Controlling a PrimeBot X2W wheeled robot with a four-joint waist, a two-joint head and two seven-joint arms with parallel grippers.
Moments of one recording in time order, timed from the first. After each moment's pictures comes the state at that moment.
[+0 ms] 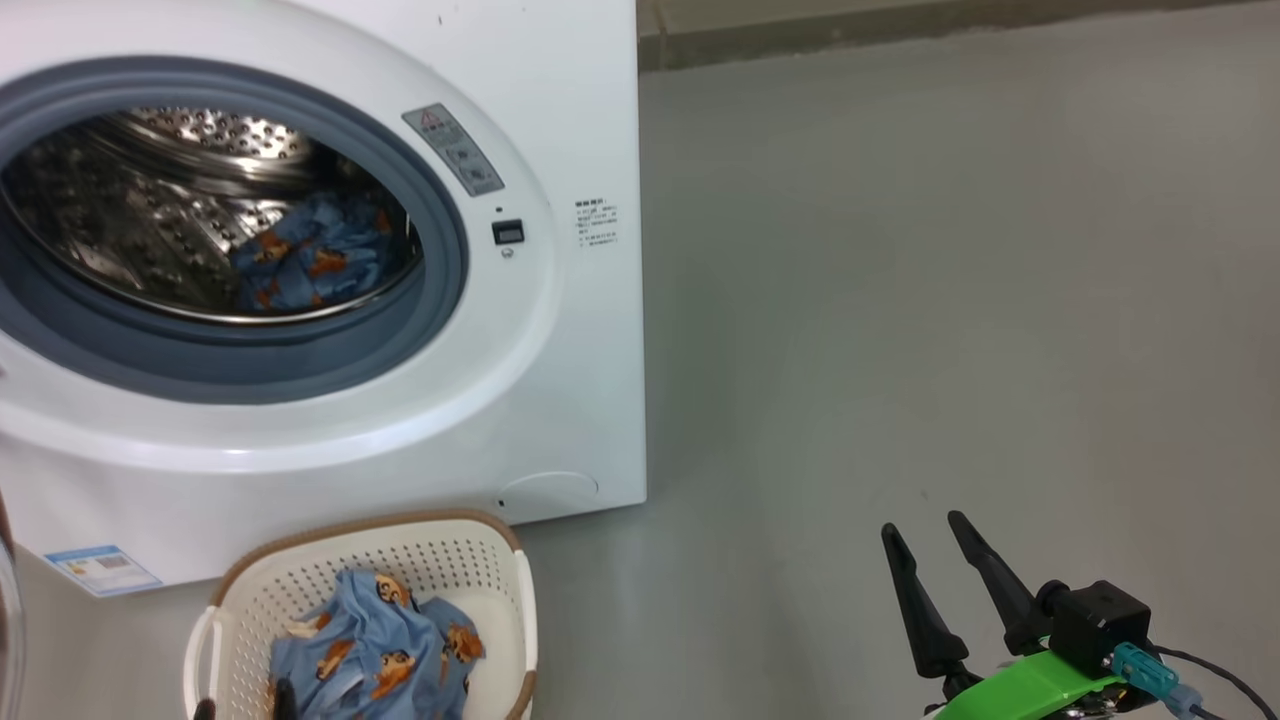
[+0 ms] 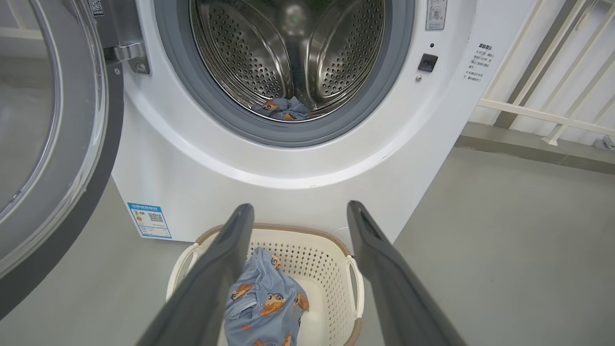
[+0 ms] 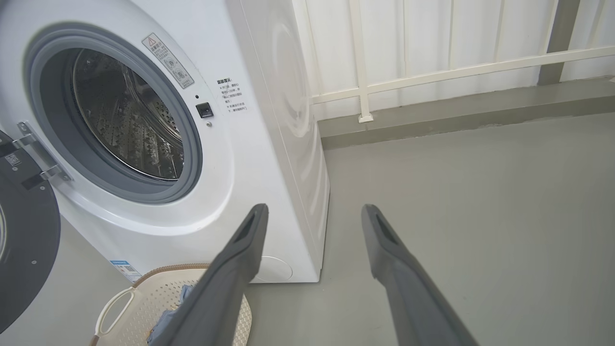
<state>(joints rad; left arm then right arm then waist) 0.23 0.04 0.03 0.10 -0.31 -0.03 -0.26 -0.04 -0.08 0.11 0.22 0.29 0.12 -0.25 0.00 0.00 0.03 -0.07</state>
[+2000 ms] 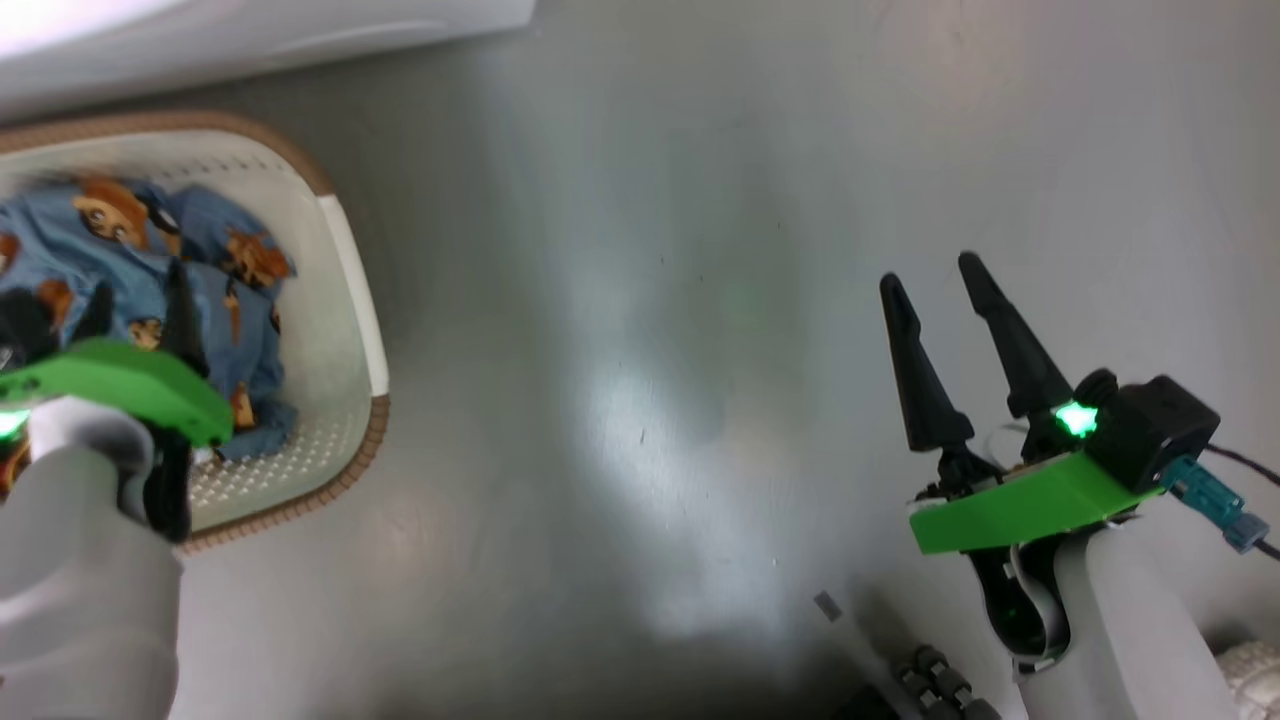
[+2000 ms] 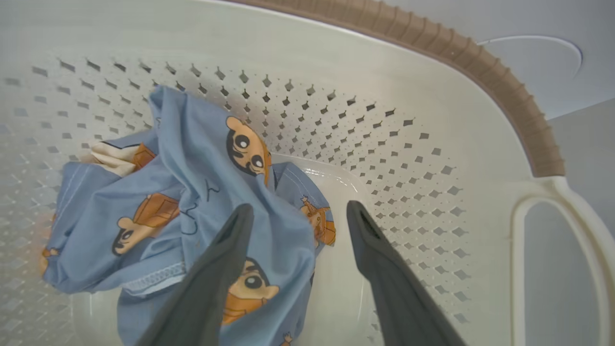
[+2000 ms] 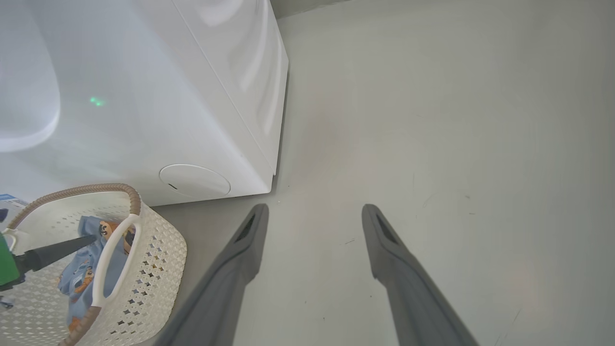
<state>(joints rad) -0.84 0.19 0.01 1.03 -0.36 -0.13 -0.18 -0.33 -0.07 0.11 0.08 0.30 0.12 -0.25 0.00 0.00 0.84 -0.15</state>
